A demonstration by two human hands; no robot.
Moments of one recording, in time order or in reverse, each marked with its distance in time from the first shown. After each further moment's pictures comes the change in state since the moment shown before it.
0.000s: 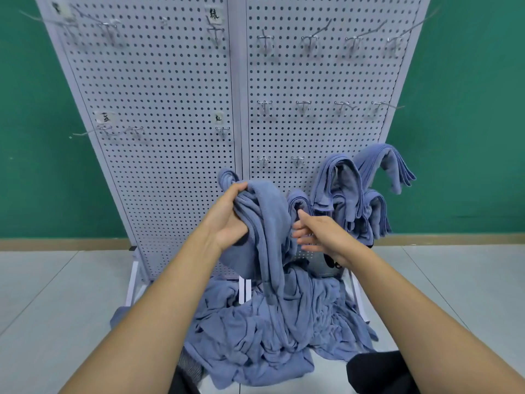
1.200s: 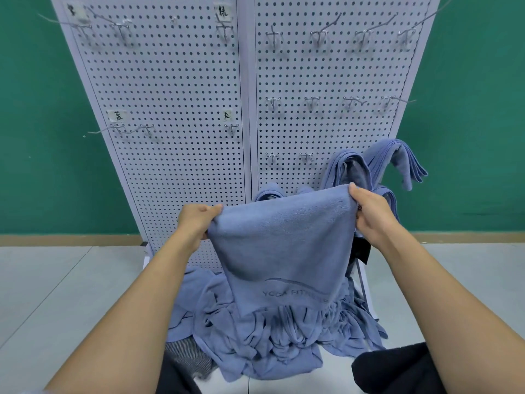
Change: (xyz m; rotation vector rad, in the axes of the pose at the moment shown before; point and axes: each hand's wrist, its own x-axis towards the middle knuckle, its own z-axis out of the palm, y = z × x) left_hand -0.009 0.023 -0.067 0.888 0.599 0.248; right_hand 0.002 -0.015 -0.043 0.388 0.315 -0.189
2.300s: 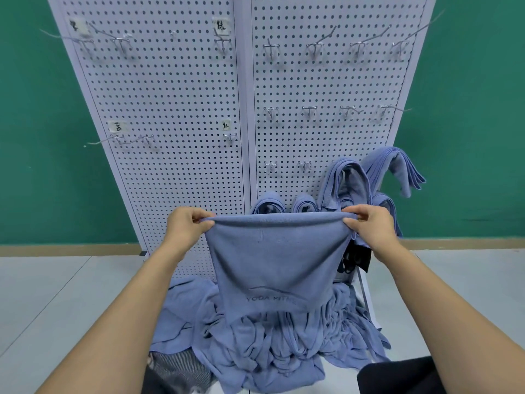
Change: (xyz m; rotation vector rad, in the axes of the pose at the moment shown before) left_hand 0.004 -0.002 -0.018 0.258 0.040 0.317; right_hand 0.013 0.020 -0.022 -0.696 0.122 -0.266
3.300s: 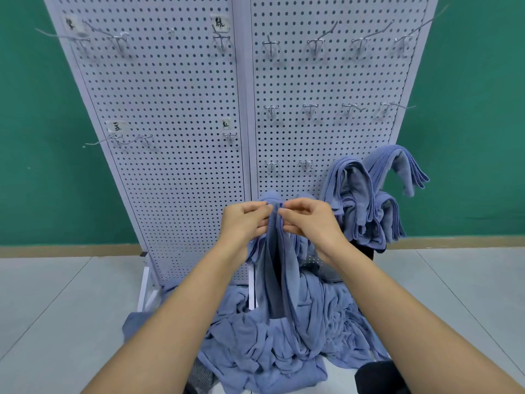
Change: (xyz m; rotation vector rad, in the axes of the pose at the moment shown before) left_hand -0.044 0.075 0.066 -0.564 -0.178 -0.165; right_hand -0.054 -0.086 0.063 0.513 -0.305 0.050
